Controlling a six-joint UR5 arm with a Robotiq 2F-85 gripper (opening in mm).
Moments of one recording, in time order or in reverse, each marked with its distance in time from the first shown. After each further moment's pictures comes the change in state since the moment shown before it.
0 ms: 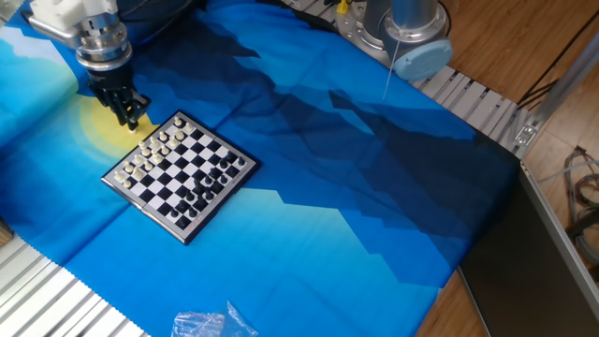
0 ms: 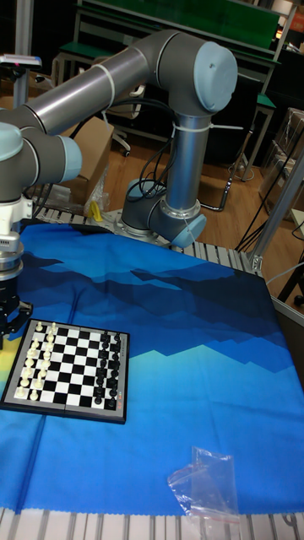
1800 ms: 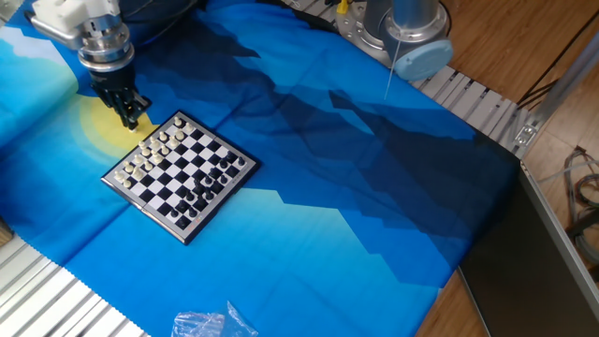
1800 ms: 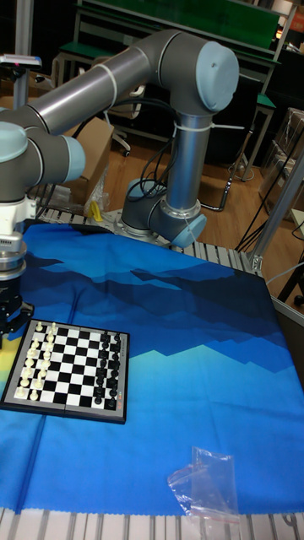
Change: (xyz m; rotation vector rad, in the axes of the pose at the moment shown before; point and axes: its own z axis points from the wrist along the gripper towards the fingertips) arm 0.000 0.003 -0.004 0.011 0.003 0.032
